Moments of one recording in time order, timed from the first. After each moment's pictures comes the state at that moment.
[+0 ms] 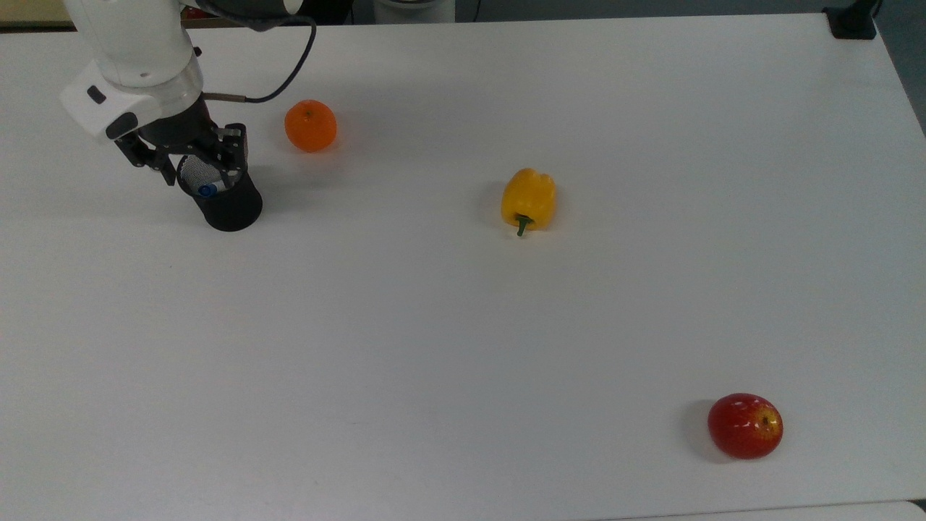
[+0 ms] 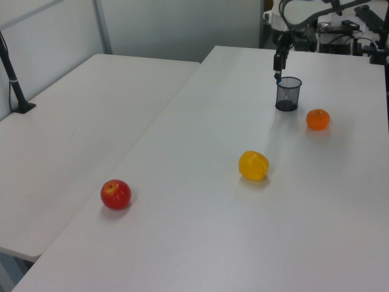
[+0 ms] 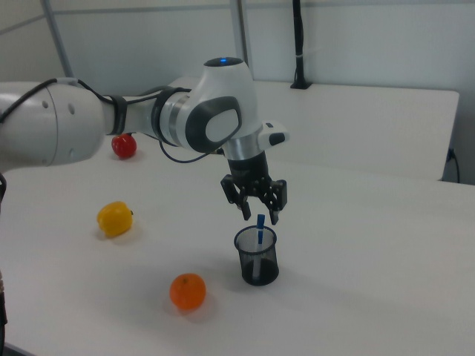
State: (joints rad) arm -0.22 0.40 -0.03 -1.56 -0.09 2.02 -0.30
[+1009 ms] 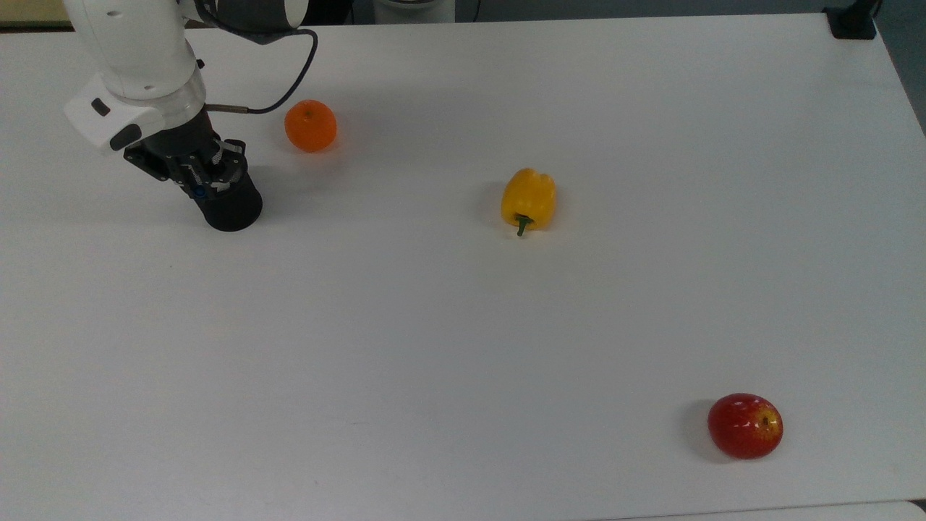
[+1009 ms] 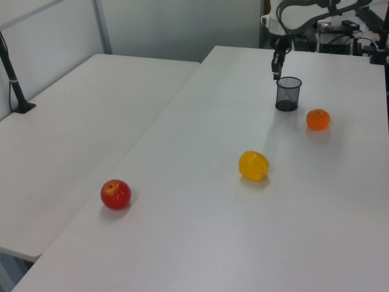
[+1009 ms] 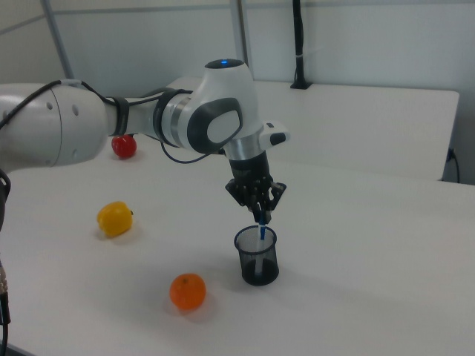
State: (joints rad) arm -0.22 0.41 -0.02 -1.55 -0.09 2.04 -0.30
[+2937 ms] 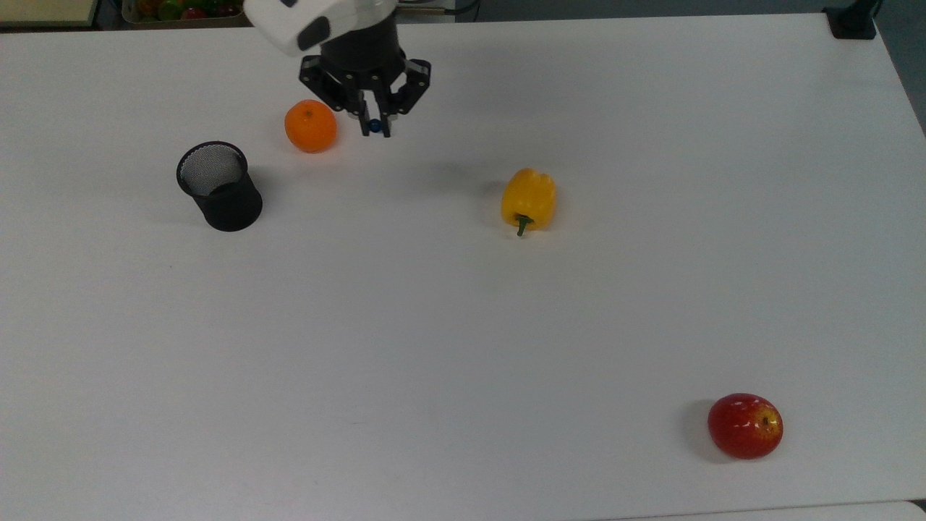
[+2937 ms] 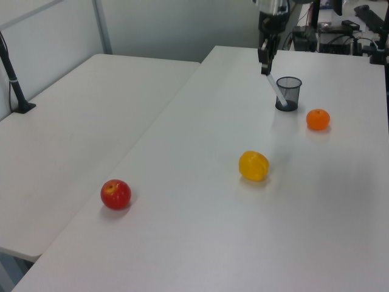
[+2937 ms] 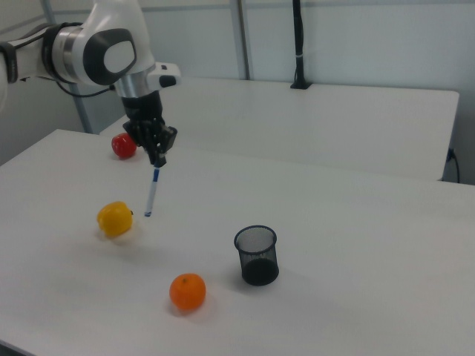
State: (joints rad) arm 0.07 0.21 0.01 -1.55 0.01 1.81 0.06
